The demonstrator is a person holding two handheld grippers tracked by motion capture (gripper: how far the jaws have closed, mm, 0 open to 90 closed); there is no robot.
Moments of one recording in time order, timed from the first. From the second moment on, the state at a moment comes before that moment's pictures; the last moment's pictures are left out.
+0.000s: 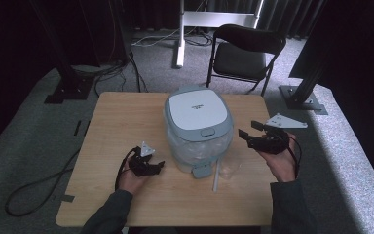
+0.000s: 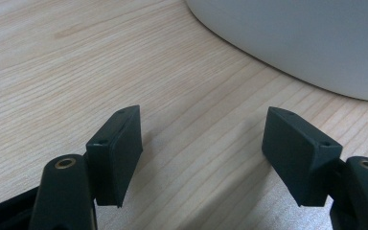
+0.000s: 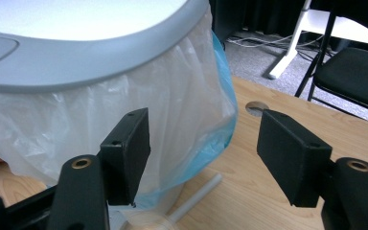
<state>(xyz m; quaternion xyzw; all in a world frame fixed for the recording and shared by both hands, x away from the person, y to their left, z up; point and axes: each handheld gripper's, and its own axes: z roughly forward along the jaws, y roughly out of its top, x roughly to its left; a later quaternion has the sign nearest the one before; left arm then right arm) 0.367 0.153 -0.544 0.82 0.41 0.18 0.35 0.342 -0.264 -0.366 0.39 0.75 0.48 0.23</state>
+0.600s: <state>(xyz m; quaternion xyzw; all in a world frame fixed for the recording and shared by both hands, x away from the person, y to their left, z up) 0.367 0.153 -0.544 0.82 0.41 0.18 0.35 0.339 -0.254 -0.350 0.38 0.75 0.50 0.22</state>
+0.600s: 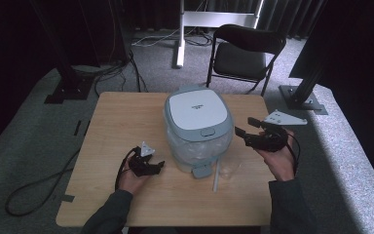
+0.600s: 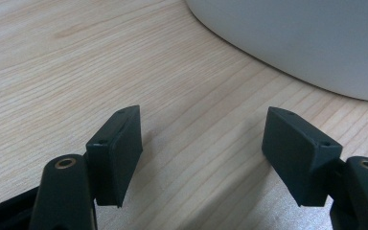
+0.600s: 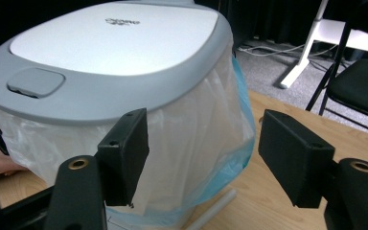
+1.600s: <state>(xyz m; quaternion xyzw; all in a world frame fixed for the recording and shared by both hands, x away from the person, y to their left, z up) 0.367 0.153 -0.544 0.82 0.41 0.18 0.35 0.327 -0.223 -0.333 0.27 0.77 0.54 0.19</state>
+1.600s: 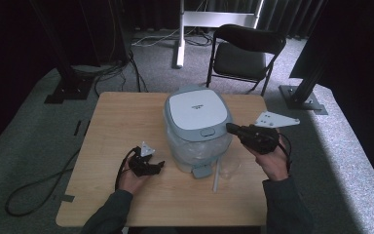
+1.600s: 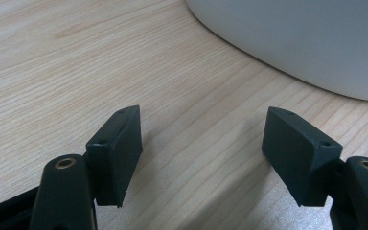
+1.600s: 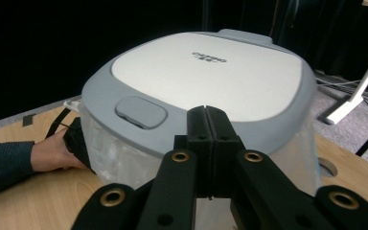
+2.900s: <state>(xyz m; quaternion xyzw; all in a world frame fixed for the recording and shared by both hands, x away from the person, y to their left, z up) 0.366 0.153 -0.544 0.82 0.41 0.18 0.35 0.333 -0.191 -0.335 0.24 0.79 0.54 0.16</state>
